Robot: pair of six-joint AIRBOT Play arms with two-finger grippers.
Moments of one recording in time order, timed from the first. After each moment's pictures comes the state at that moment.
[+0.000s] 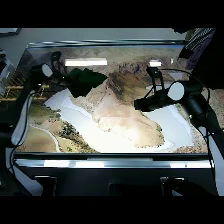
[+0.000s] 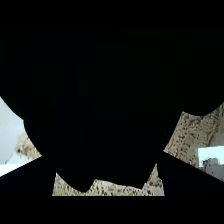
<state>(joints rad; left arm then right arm) -0.12 -1.95 1.88 1.36 -0.98 -1.58 0.30 -1.23 1.25 -1.30 1.18 1.59</state>
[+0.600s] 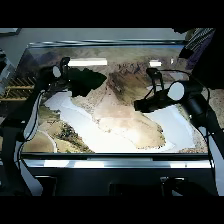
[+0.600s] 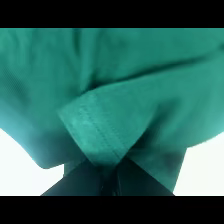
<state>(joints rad) -0.15 -2.04 2.02 1.38 -1.16 -1.57 0.30 -1.22 1.25 -1.30 1.22 1.60</state>
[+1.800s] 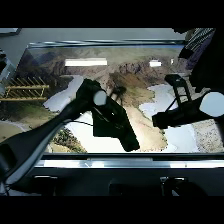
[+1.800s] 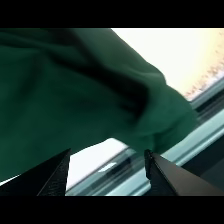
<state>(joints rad) -0.74 -1.70 1.71 1.26 -1.37 -1.77 0.30 -0.95 1.25 -1.42 1.55 1.70</state>
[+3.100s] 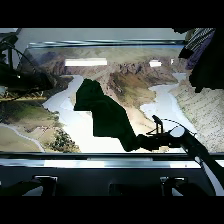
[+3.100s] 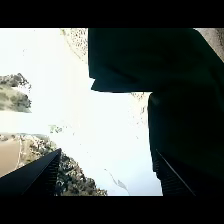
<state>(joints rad) -0.14 -1.27 1.70 1.46 -1.55 -1.80 0.15 -1.11 0.48 -0.76 0.98 1.39</state>
